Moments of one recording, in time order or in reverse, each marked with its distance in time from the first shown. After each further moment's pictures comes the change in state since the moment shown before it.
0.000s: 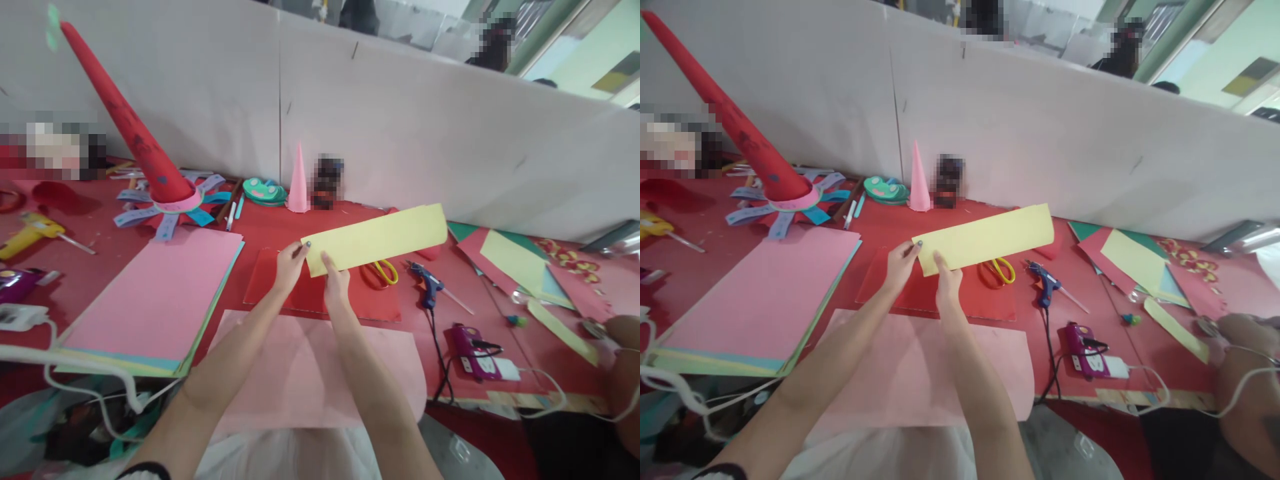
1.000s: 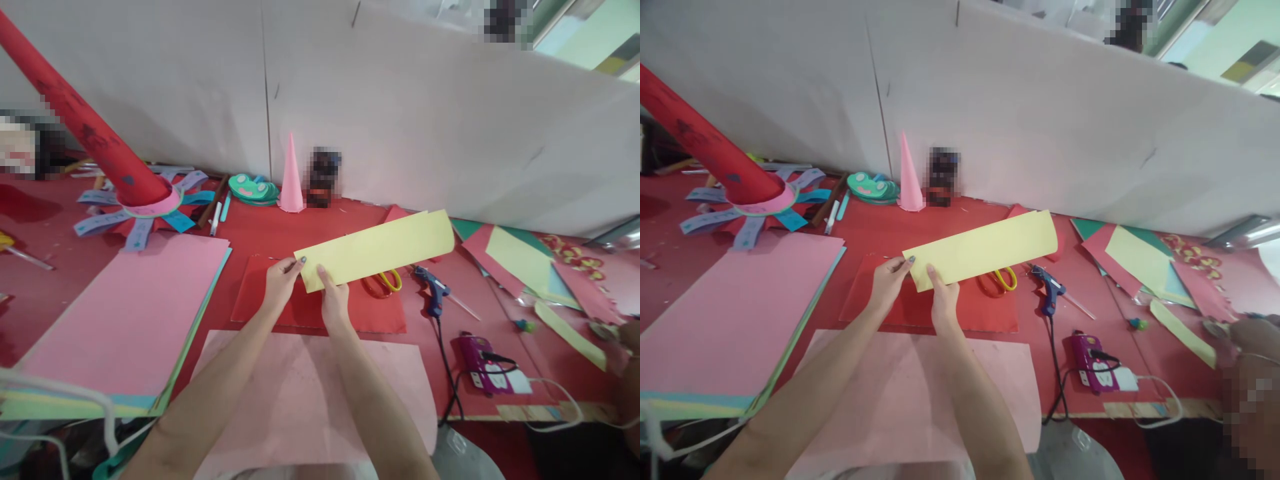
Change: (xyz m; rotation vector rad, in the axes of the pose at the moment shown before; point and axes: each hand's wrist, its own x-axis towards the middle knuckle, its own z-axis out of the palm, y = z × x) left_hand -0.005 -0.016 -0.002 -0.167 -0.057 -0.232; right_hand -0.001 0.009 -0.009 -0.036 -0.043 0.007
